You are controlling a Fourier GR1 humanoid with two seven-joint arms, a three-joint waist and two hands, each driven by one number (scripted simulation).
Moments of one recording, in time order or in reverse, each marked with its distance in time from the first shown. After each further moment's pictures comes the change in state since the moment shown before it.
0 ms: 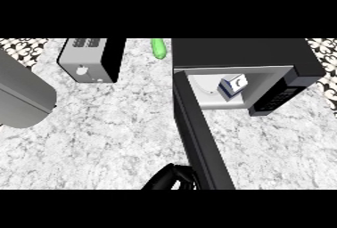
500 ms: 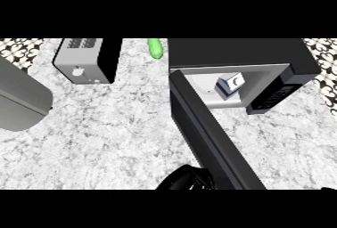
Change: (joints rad) left arm -0.194 -0.020 -0.192 0.174 0.119 0.114 -0.028; right arm -0.029 -0.046 0.030 -0.058 -0.054 0.048 0.033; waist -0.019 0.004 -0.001
